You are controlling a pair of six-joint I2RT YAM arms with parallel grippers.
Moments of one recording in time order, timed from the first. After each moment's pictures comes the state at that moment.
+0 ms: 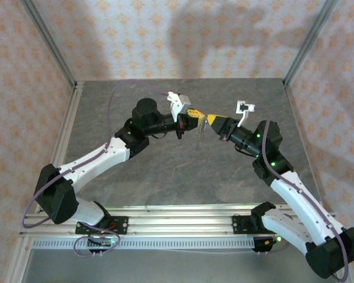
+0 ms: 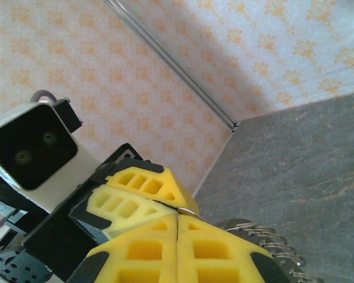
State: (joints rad) left arm -0.65 1.43 1.13 0.26 0.58 -0.12; right arm 0.43 0.86 0.77 0.12 -0.47 0.77
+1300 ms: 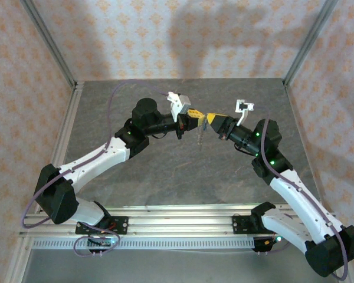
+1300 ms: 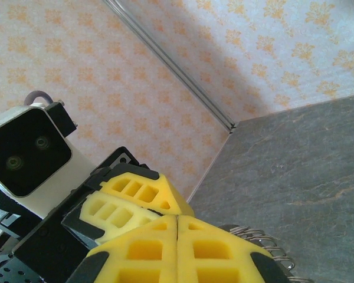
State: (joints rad) left arm -0.65 1.43 1.13 0.26 0.58 -0.11; right arm 0.43 0.88 0.78 0.12 -0.47 0.76
